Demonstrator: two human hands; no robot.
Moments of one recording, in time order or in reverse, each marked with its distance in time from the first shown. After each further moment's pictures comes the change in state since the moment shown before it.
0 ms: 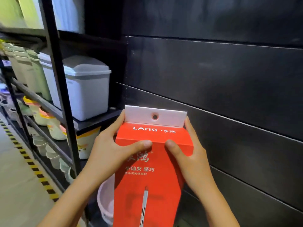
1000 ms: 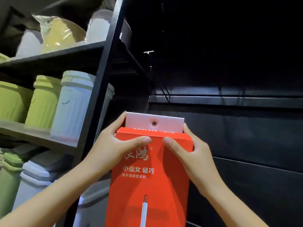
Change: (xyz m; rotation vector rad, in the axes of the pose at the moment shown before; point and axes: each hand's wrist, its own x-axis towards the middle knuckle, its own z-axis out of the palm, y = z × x) left_hand 0.310 0.052 -0.240 -0.224 -0.099 0.526; right_hand 0.290 -0.181 0.190 -0.123 0.107 -0.449
